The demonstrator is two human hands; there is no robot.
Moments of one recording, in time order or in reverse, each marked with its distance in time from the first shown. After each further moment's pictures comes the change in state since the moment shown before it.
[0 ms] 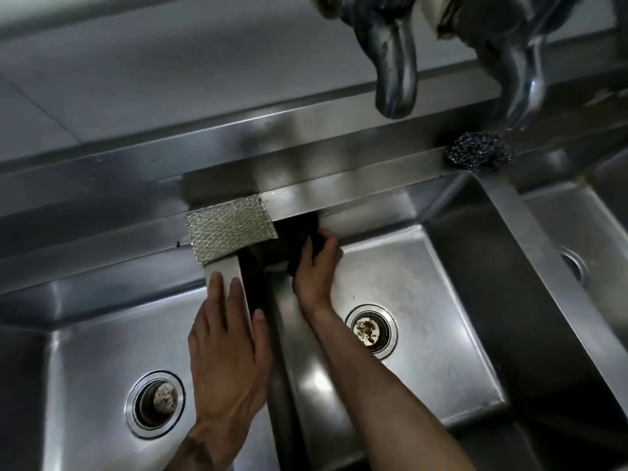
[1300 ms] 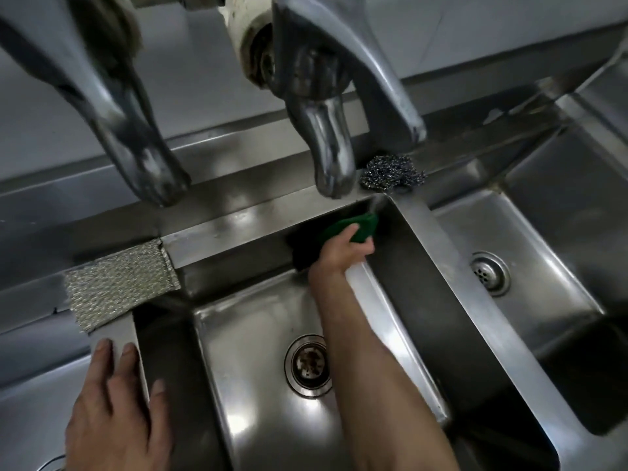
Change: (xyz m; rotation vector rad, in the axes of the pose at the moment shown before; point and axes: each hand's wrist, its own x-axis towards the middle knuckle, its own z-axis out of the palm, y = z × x) left_hand 0.004 -0.020 0.012 0.093 -0.048 0.150; right_hand 0.161 -0.016 -0.097 0.425 0.672 0.346
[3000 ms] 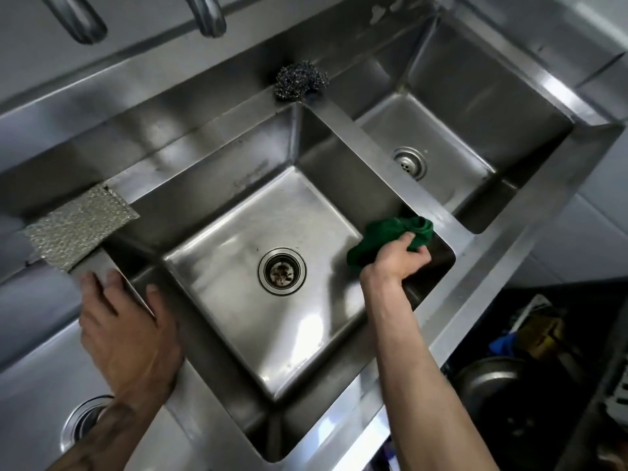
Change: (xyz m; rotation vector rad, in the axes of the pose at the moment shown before) left_hand -0.004 0.016 -0.015 -0.126 0.064 -0.005; right_hand -0.042 -0.022 -0.275 0.181 0.332 0.055
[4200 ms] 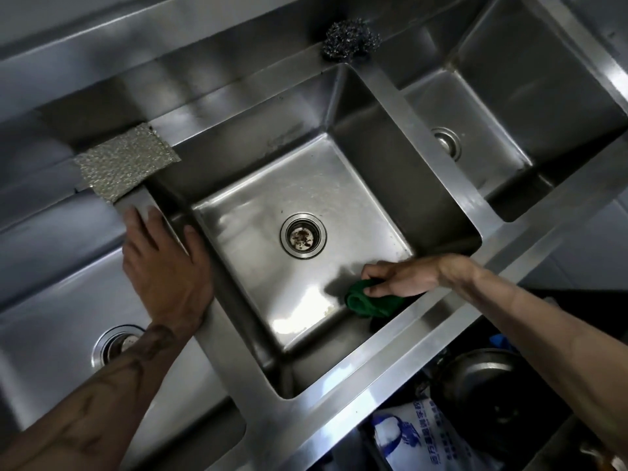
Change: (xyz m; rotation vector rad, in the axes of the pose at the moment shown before) left_hand 0.000 0.001 0.002 -0.014 0.020 -0.021; right_hand -0.001 -0.039 -0.044 -2.081 -1.748 -0.225
